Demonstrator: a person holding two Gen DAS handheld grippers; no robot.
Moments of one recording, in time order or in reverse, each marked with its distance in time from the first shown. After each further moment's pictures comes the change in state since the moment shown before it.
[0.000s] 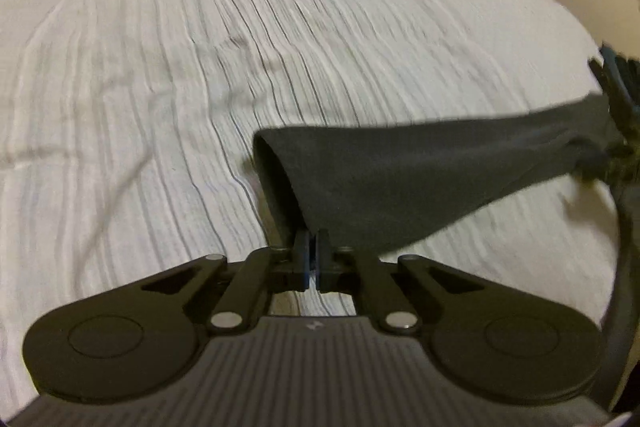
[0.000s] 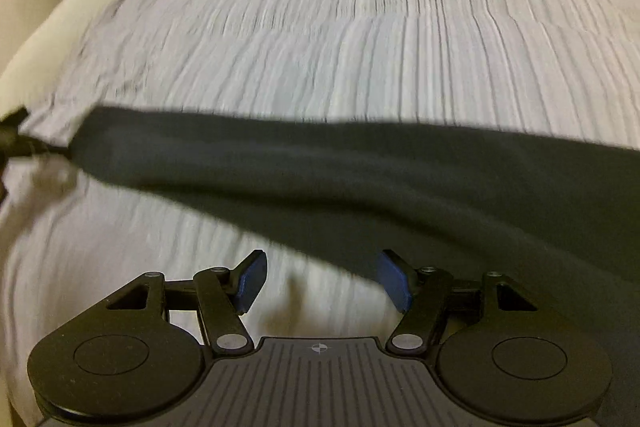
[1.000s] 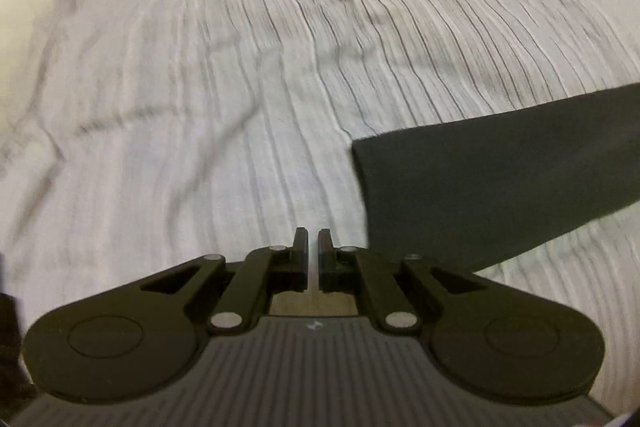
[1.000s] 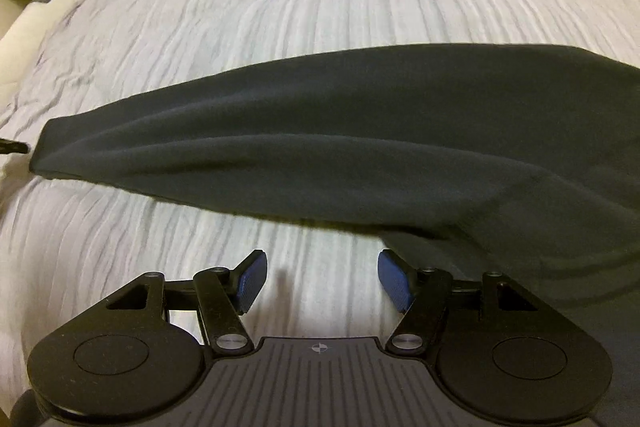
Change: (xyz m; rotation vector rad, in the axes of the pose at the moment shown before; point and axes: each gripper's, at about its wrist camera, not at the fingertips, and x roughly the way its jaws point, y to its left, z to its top) left arm 0.009 -0.036 -0.011 0.078 0.094 0.484; right arm -0.062 -0.049 -0.064 0.118 -0.037 -0.124
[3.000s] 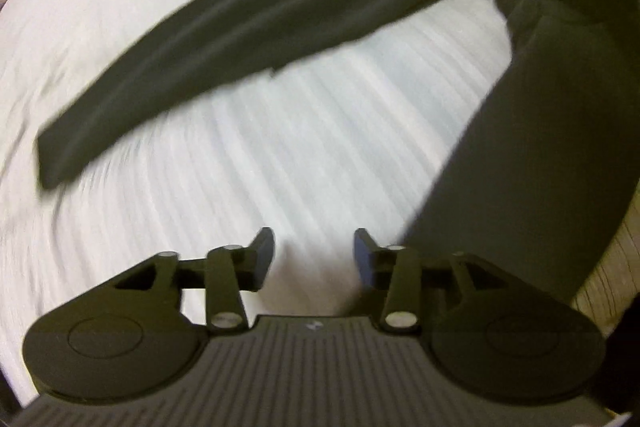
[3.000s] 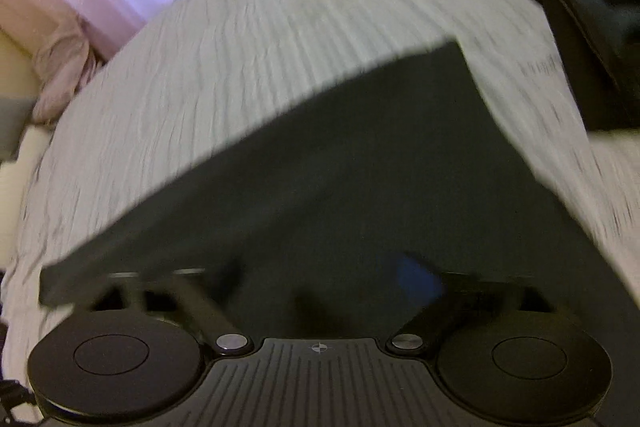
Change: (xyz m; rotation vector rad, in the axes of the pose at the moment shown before) left arm -0.153 -0.355 -0.097 0.183 0.175 -0.103; right arm -0.083 -0.157 -0.024 0.344 -0.133 0.054
